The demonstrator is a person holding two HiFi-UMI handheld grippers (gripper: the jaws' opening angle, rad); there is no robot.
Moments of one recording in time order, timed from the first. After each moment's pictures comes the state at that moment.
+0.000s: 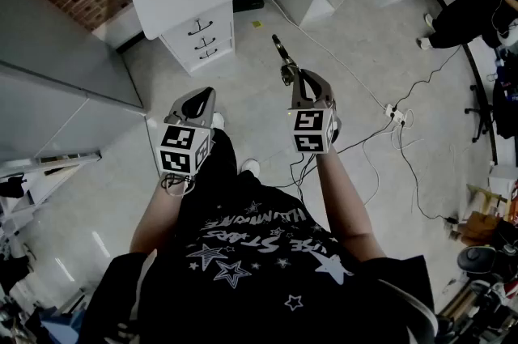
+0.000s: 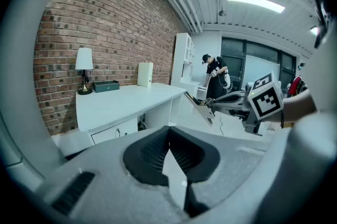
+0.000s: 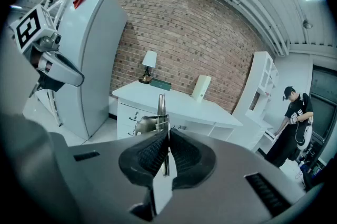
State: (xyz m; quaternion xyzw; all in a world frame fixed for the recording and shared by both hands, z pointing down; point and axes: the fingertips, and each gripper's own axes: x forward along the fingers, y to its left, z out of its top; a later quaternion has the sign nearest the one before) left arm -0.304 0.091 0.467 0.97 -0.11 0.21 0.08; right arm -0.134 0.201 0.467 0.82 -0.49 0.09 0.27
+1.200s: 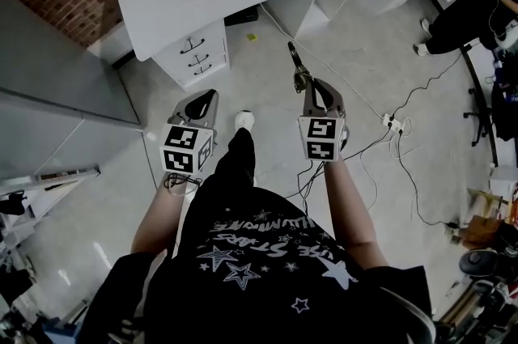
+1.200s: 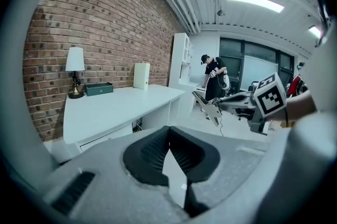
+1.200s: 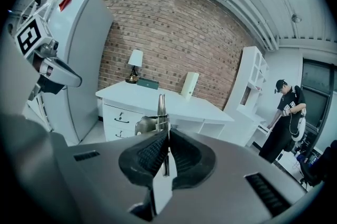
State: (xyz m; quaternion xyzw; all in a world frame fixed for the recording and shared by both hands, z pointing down) left arm -0.242 0.069 0.472 0.97 -0.09 0.20 0.07; right arm -0.068 0.214 0.471 0.85 -0.46 0.12 0.24
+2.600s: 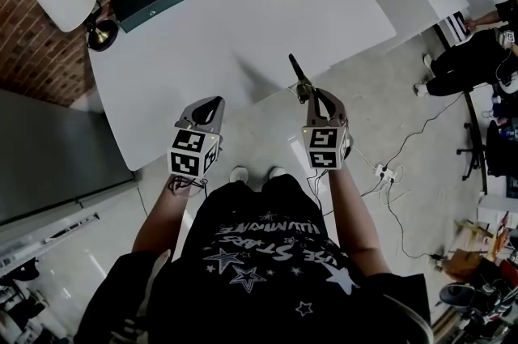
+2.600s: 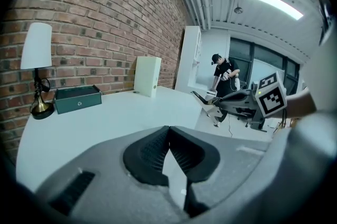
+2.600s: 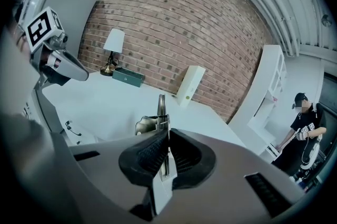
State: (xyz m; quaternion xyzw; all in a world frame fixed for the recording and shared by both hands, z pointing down) left arm 0.044 -0.164 0.470 0.97 -0.07 0.22 0.10; right arm 0.211 -0.018 0.459 0.82 -0.46 0.11 0.30
